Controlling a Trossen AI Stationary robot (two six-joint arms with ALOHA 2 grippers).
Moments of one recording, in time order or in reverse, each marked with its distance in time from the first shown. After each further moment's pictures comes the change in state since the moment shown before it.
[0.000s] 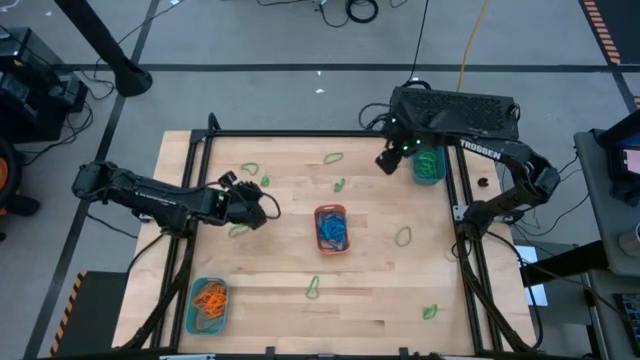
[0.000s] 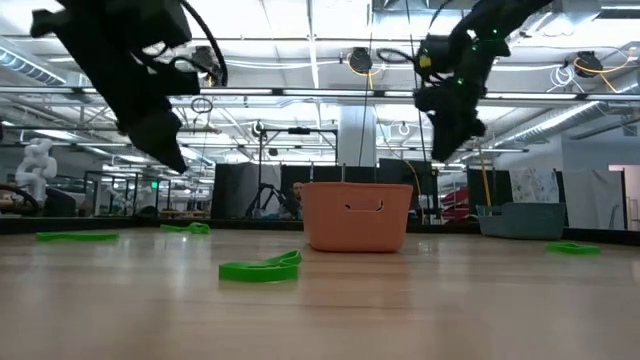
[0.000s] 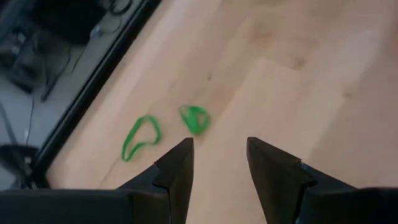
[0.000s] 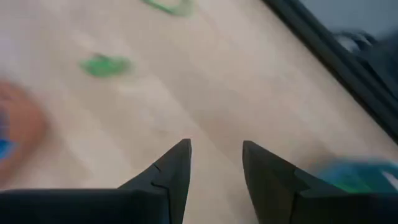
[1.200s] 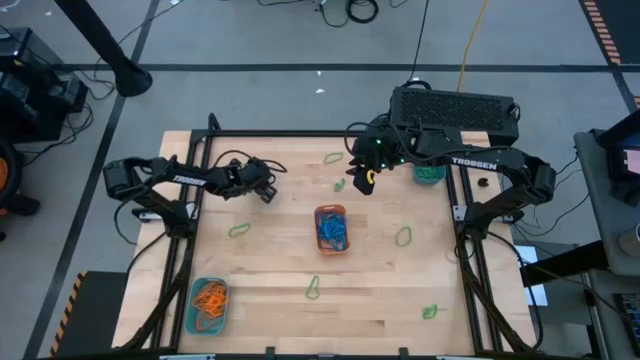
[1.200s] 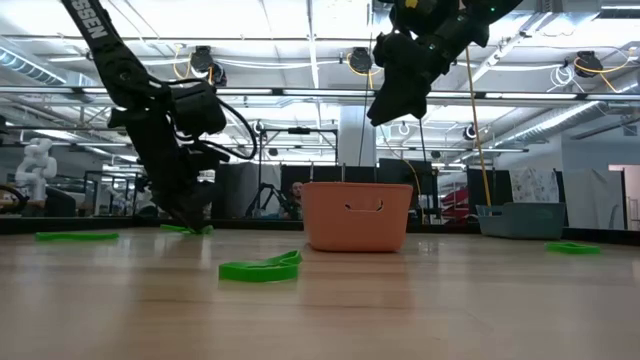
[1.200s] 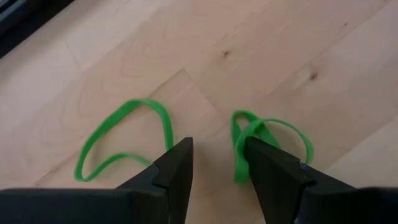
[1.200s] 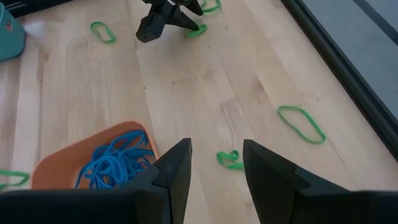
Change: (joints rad) left arm 0.556 0.322 -0.139 0.568 0.308 0.132; right arm 0.306 0.012 0.000 0.408 -0.119 -0.042
